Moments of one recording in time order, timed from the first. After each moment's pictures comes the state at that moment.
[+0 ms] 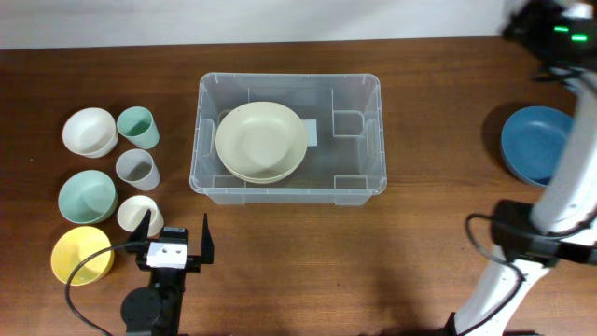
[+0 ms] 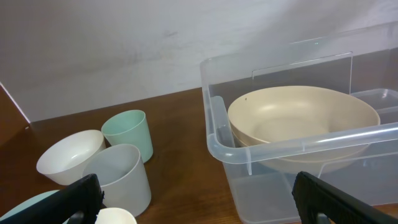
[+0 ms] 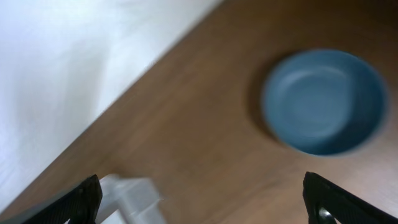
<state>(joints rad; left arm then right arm) 0.02 0.01 0.02 -0.08 0.05 0.19 -0.23 2.14 2.95 -1.69 0.02 0.51</state>
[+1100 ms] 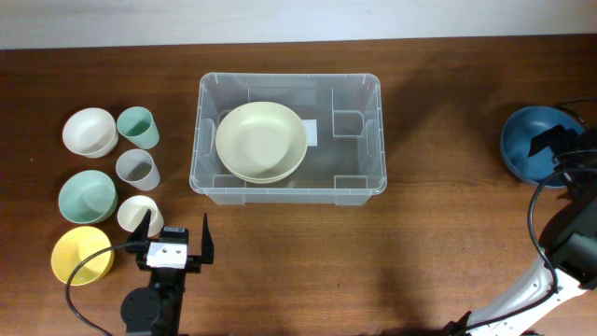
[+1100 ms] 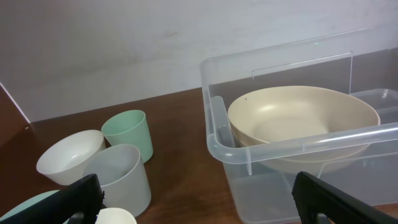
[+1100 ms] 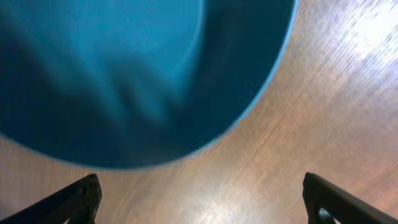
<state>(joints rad) 0.02 0.01 0.02 -0.08 0.05 0.19 -0.65 2.15 1.87 -1.28 -0.07 0.52</state>
